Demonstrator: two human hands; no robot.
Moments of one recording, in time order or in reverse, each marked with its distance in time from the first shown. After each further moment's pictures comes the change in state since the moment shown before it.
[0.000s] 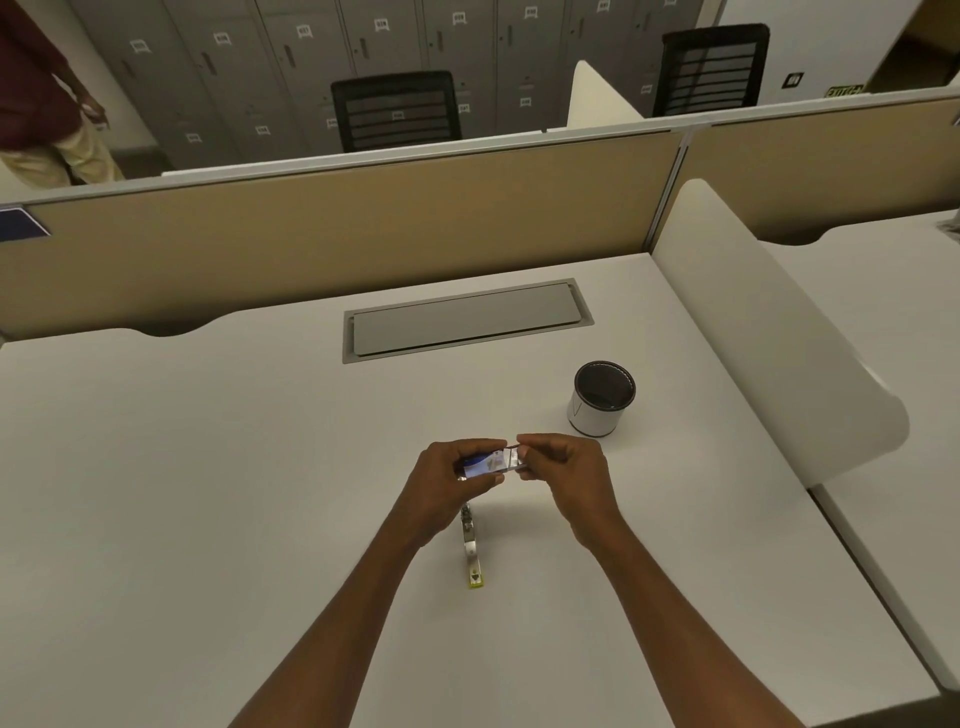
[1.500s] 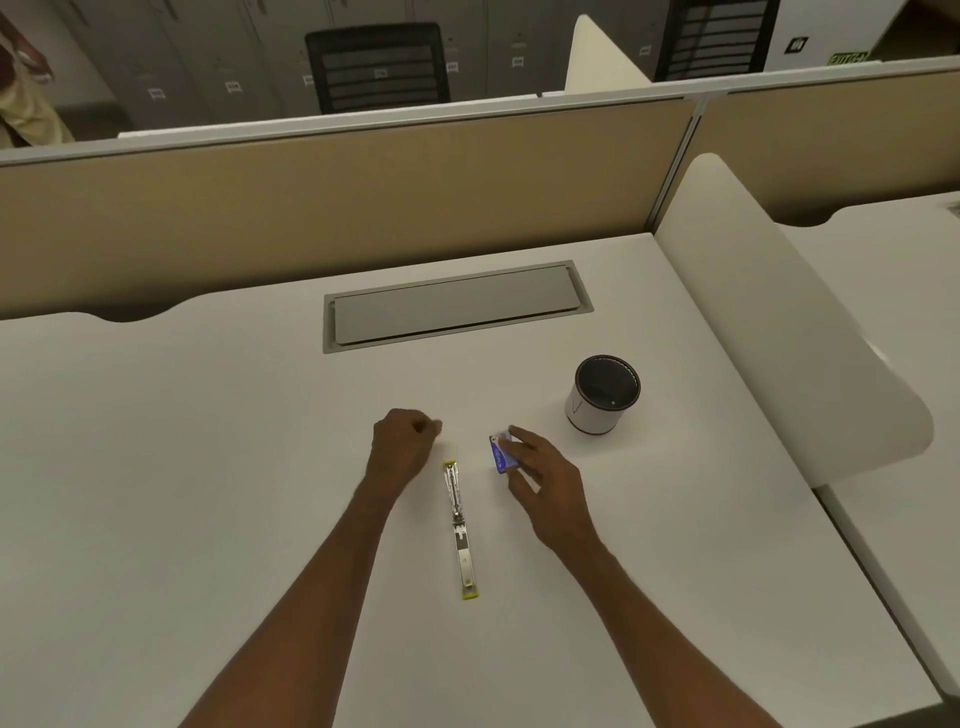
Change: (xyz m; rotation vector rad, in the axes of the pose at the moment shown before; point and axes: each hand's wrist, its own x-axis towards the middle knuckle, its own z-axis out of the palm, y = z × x) left_hand 0.069 -0.033 -0.032 0.238 0.247 -0.375; right_hand 0.021 0.056 0.012 -0.345 -0.064 -0.352
